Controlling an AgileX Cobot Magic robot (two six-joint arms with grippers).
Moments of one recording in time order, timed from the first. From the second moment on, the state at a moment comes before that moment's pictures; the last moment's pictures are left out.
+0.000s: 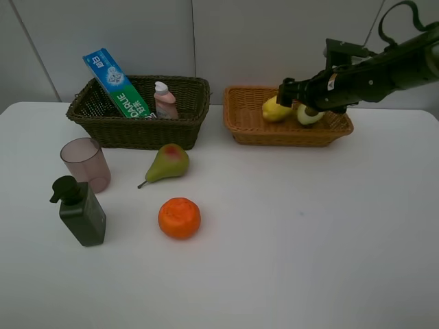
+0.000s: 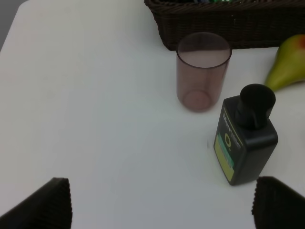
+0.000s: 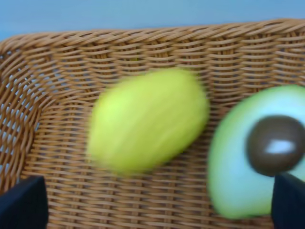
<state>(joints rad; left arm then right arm) -0.11 0.00 -0.42 0.02 1.07 -0.07 0.21 1.98 -1.18 -0.40 -0.04 0.51</state>
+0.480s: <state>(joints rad) -0.11 0.00 -0.42 0.02 1.07 -0.07 0.21 1.98 -1.18 -0.43 0.01 0.51</state>
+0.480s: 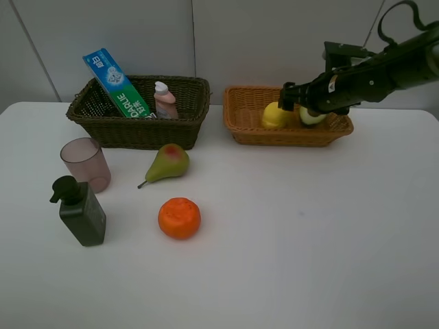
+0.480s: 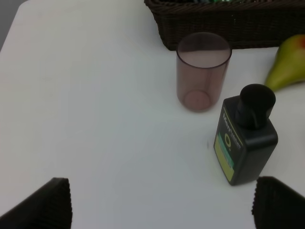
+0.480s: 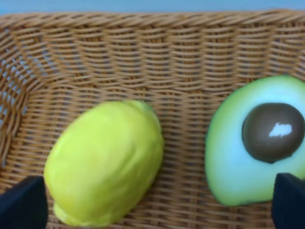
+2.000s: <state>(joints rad) -0.11 0.00 -0.42 0.02 1.07 -0.07 0.48 1.62 -1.12 -0.43 0.42 0.55</state>
